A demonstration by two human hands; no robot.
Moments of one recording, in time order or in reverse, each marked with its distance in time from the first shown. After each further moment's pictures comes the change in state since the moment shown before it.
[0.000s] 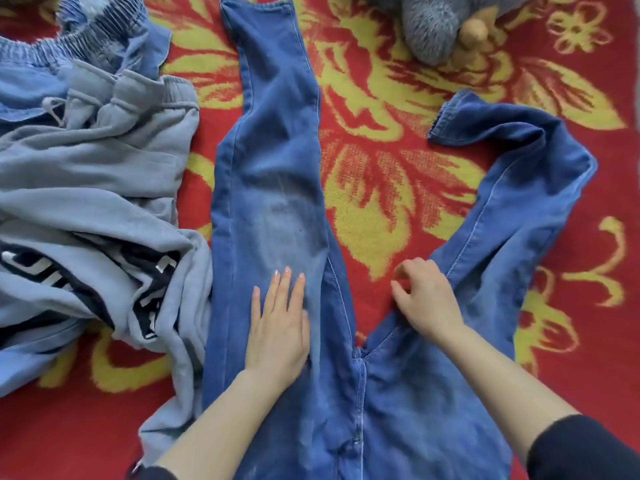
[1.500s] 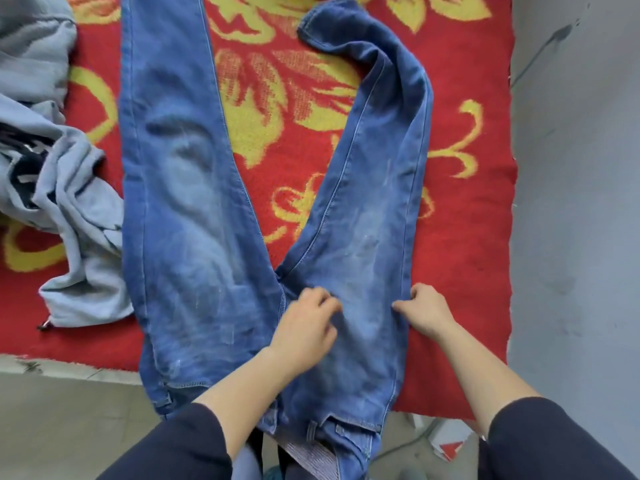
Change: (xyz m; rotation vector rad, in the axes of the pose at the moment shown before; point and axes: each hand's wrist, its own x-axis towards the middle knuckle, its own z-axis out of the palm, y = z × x) left_hand -0.168 0.229 0.092 -0.186 -0.261 0.319; right_hand -0.238 0.217 -0.027 0.264 -0.351 0.645
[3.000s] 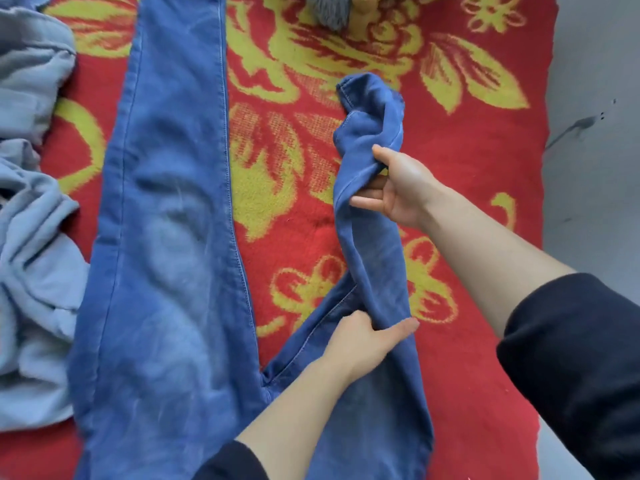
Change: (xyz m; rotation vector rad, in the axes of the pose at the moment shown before) left_hand 0.159 0.021 -0.059 -0.882 -0.190 -0.485; right_hand 0.112 -0.294 -0.136 0.939 -0.346 -0.253
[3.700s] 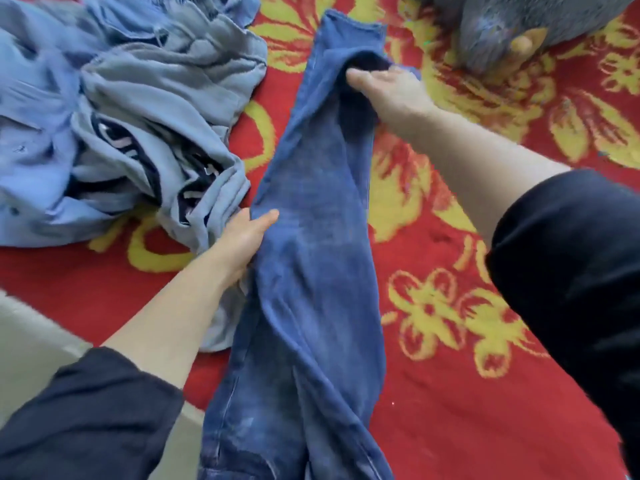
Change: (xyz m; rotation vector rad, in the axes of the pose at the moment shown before) left_hand -0.101 -0.085 -0.296 -0.621 0.573 0.171; right_hand 0.002 -0.052 0.245 -1.015 0.055 -0.575
